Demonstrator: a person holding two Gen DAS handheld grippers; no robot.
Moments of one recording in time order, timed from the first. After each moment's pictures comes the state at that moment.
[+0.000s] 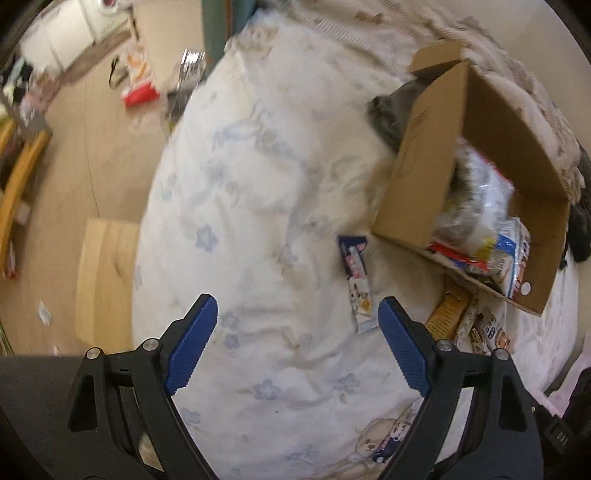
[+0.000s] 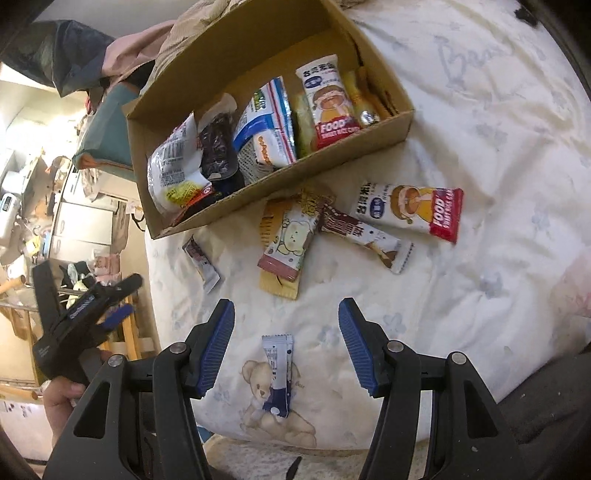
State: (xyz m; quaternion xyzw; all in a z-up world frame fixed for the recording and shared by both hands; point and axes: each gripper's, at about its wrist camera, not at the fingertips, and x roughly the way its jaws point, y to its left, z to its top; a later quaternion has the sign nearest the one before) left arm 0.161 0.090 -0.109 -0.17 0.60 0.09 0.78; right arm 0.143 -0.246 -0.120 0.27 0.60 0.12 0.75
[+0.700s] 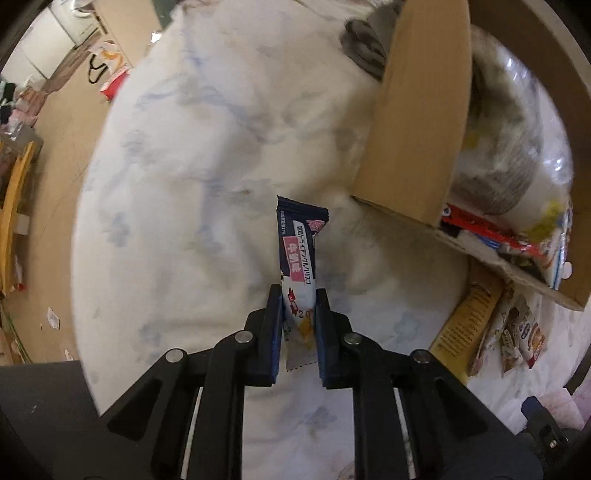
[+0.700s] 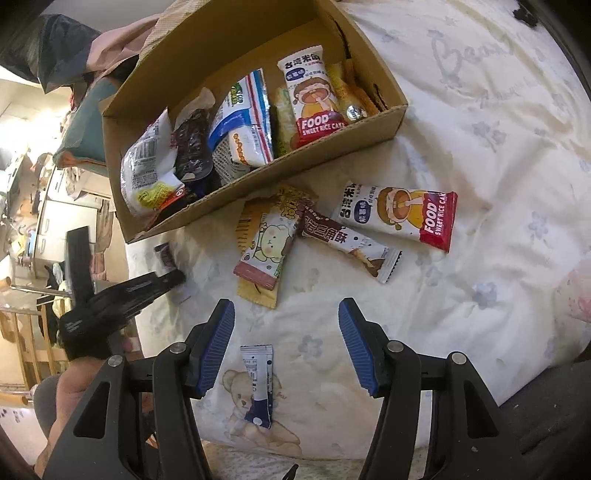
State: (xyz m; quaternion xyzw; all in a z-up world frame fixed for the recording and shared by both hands) left arm 0.201 0.035 -0.164 -0.12 0.65 0.08 0.75; right arm 0.152 -0.251 -0.132 0.25 0.61 0.10 0.74
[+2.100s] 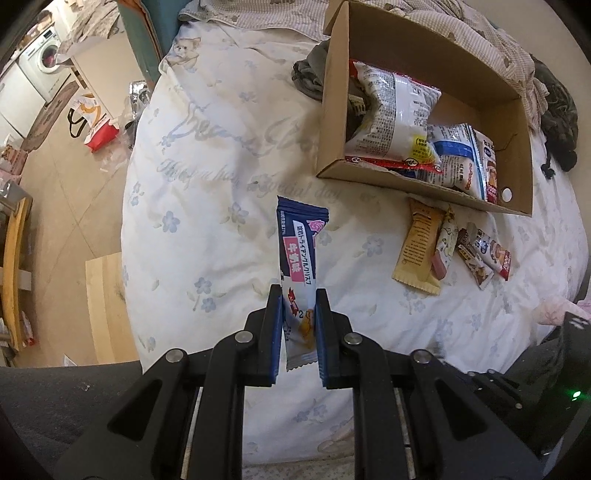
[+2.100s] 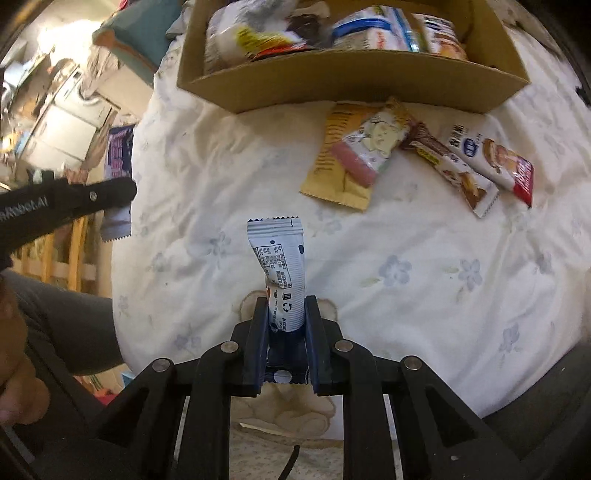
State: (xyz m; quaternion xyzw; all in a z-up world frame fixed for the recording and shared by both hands) left arm 0.127 0.031 -0.089 -0.05 0.61 0.00 0.79; right arm 0.089 -0.141 -0.149 0.09 0.63 0.15 0.76
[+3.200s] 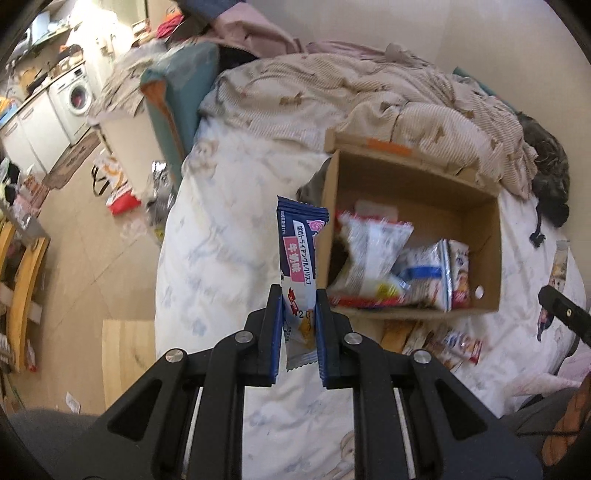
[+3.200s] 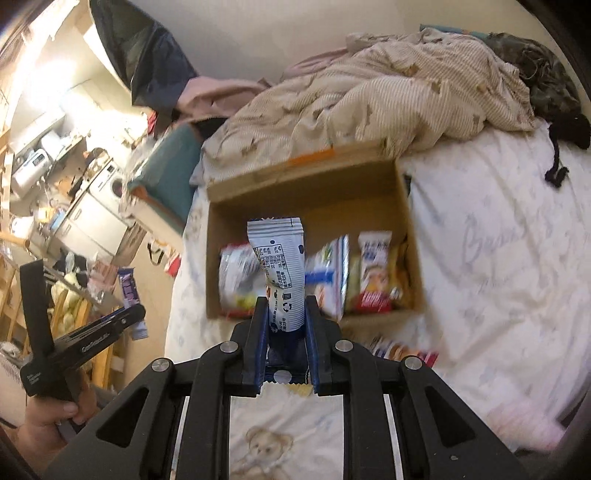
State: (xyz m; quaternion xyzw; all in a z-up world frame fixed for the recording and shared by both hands) left arm 0.162 0.027 0.012 -0.05 0.48 0.03 0.88; right arm 0.170 -0.253 0.006 0.16 0.44 0.16 0.87
